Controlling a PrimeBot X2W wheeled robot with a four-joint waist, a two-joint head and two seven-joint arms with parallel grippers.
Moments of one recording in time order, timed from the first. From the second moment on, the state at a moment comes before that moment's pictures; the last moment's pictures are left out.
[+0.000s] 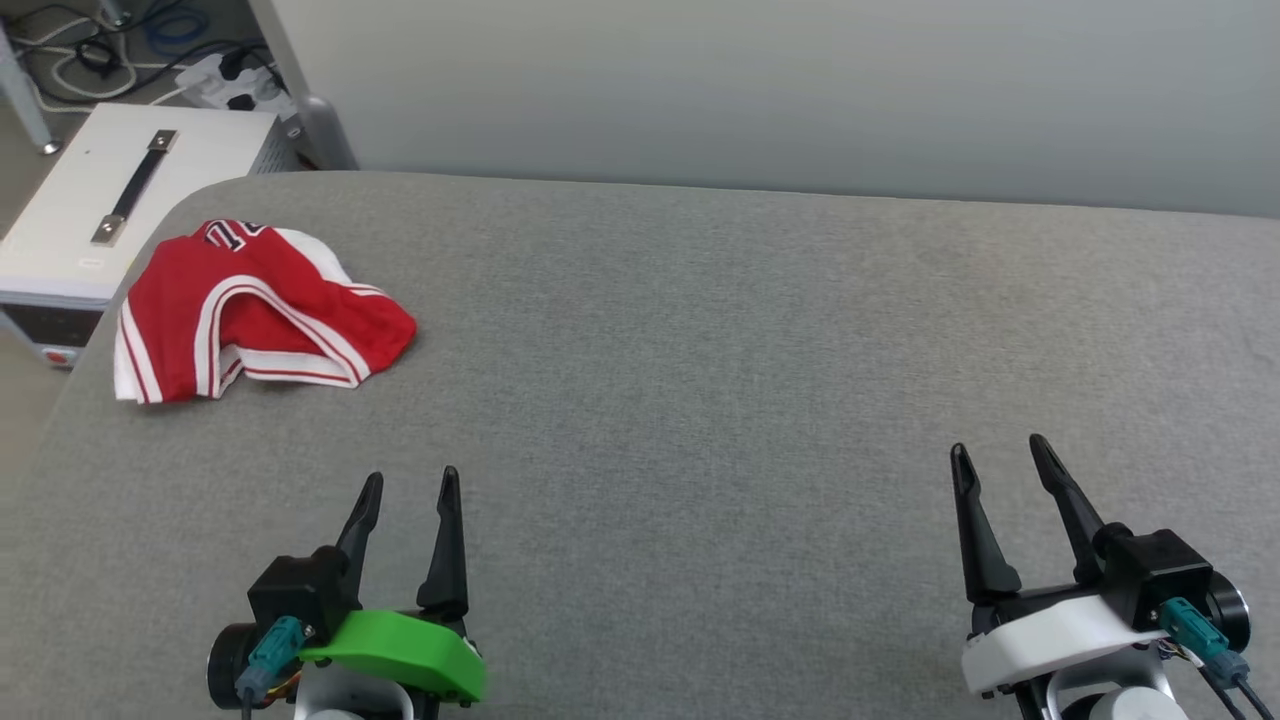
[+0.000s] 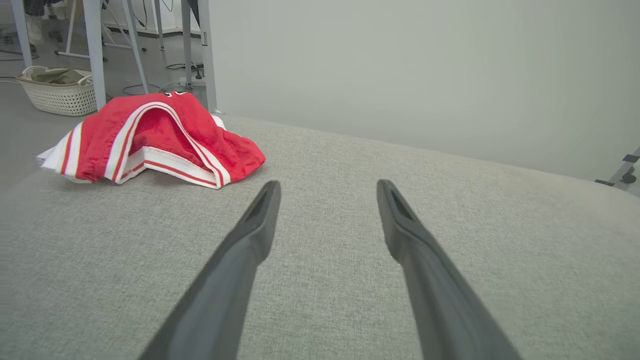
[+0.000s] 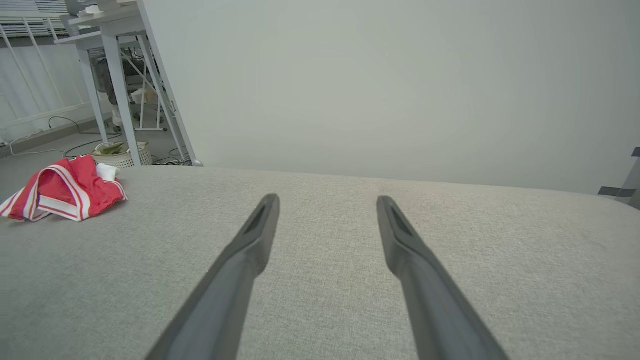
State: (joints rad) left arm 0.01 0.05 -0.06 0.13 -0.24 -0.06 -0.22; right arm 0.02 -0.05 0.04 0.03 0.10 0.13 -0.22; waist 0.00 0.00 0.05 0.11
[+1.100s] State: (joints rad) left arm 0.01 0.05 -0.06 0.16 -0.27 -0.07 -0.26; right arm 0.02 -0.05 0.11 0.05 0.10 0.13 -0.26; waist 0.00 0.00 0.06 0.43
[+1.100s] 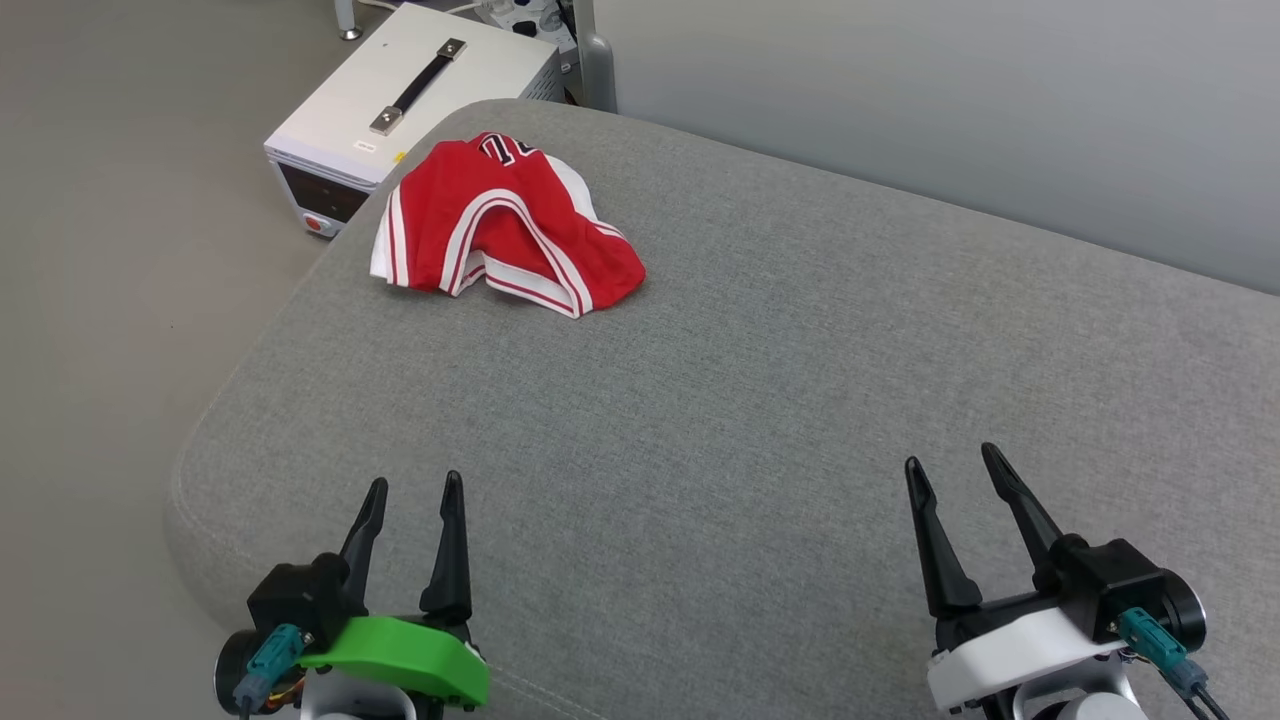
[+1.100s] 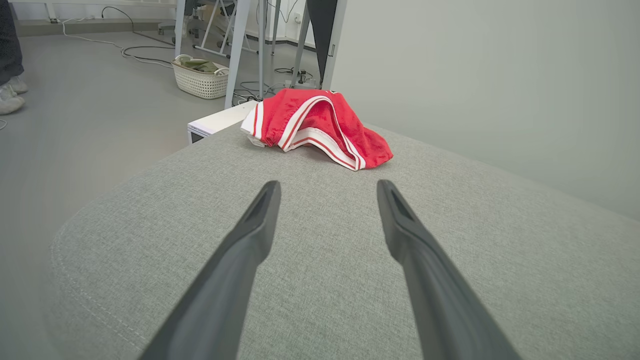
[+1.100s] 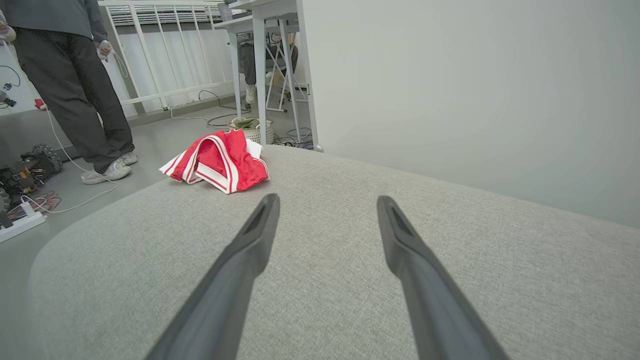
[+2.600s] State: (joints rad) left arm -0.99 0.54 -0.22 0.74 -0.60 -0.13 0.71; right arm -0.22 -0.11 0.15 -0.09 0.02 0.13 -0.26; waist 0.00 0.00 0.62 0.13
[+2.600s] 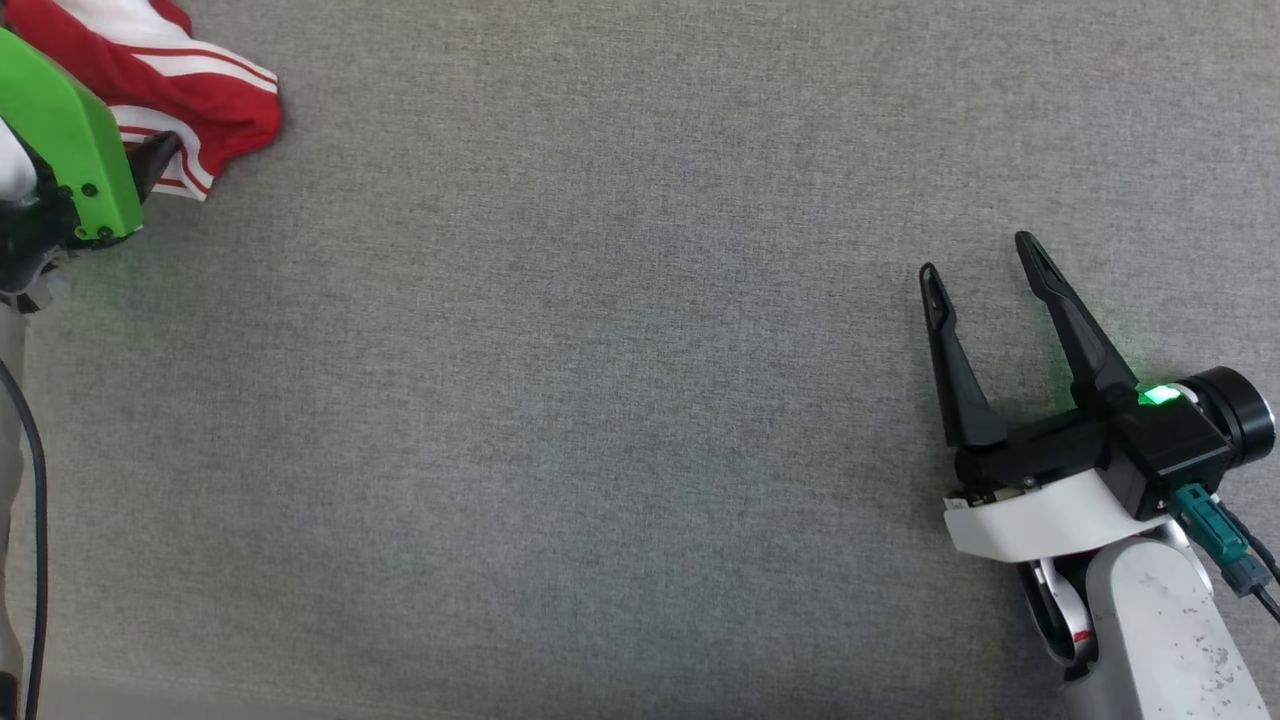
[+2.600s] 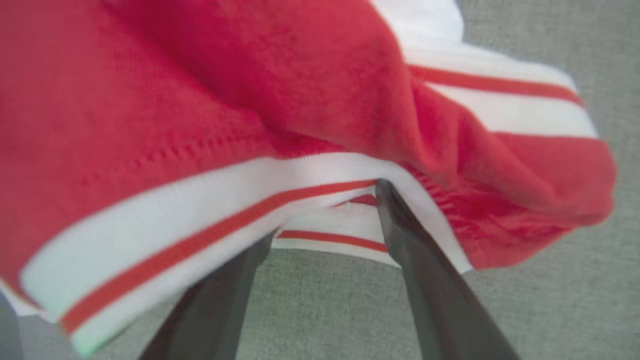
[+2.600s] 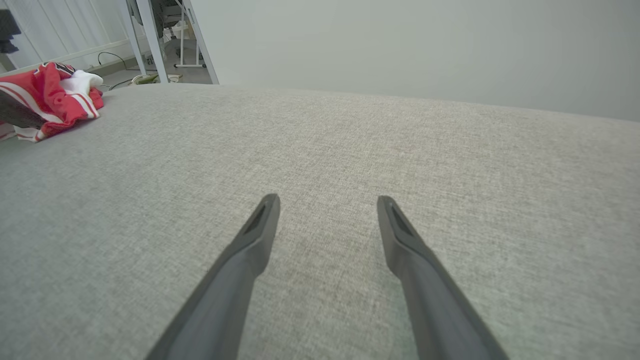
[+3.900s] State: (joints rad) left arm -0.73 0.46 -0.27 0.30 -0.58 -0.09 0.07; right arm -0.04 -0.06 0.05 0.00 0.04 0.13 -0.26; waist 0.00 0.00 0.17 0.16
